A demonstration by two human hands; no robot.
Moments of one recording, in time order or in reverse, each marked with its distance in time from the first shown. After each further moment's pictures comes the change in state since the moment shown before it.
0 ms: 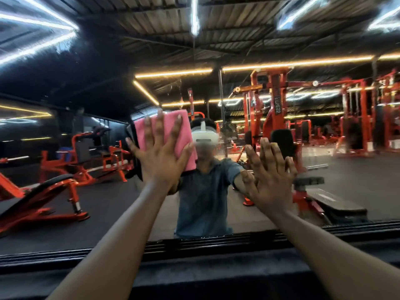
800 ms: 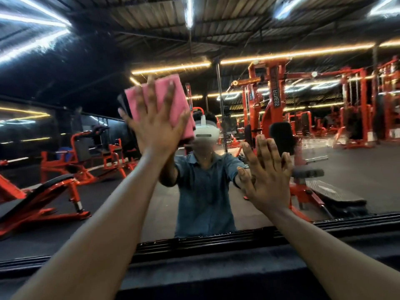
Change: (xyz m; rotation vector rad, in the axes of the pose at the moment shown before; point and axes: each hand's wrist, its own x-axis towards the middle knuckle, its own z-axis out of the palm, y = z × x) left_hand 0.067 0.018 -0.018 0.009 0.045 -0.015; right_hand 0.000 -0.001 0.001 0.039 0.037 -0.018
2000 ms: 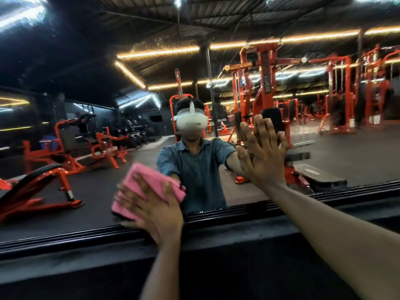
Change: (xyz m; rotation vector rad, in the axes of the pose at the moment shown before) left_hand -0.230 -0.003 0.034 -0.230 -0.139 -0.695; right_hand -0.003 -0.004 -0.001 -0.009 0.034 -0.002
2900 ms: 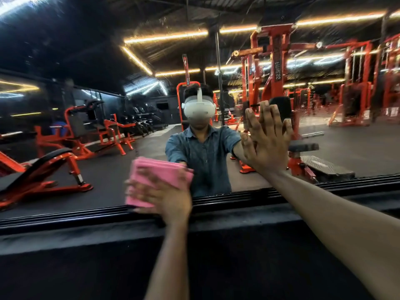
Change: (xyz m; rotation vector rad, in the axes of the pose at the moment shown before) left_hand -0.012 0.012 0.008 -0.036 -0.202 -0.186; right_hand 0.002 0.004 0.006 -0.028 0.017 0.012
